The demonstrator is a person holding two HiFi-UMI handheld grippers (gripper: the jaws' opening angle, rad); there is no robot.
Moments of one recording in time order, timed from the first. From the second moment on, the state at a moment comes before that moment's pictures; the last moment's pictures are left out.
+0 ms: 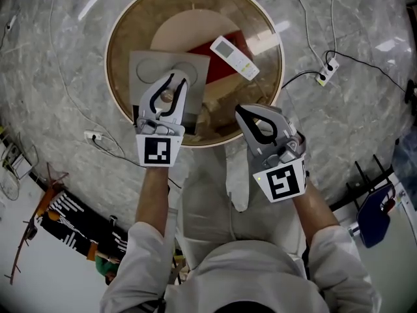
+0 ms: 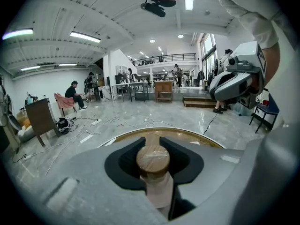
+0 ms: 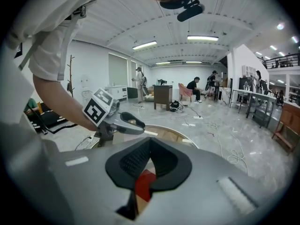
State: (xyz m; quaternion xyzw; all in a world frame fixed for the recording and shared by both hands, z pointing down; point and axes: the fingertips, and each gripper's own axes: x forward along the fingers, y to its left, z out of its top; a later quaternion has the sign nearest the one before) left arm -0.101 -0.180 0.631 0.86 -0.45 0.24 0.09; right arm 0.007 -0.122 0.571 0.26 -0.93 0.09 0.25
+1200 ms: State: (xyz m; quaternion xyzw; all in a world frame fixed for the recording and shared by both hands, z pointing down) left arm -0.088 -0.187 0.678 0.87 -0.42 0.25 0.07; right arm 0.025 -0.130 0.617 0.26 -0.92 0.11 0.28
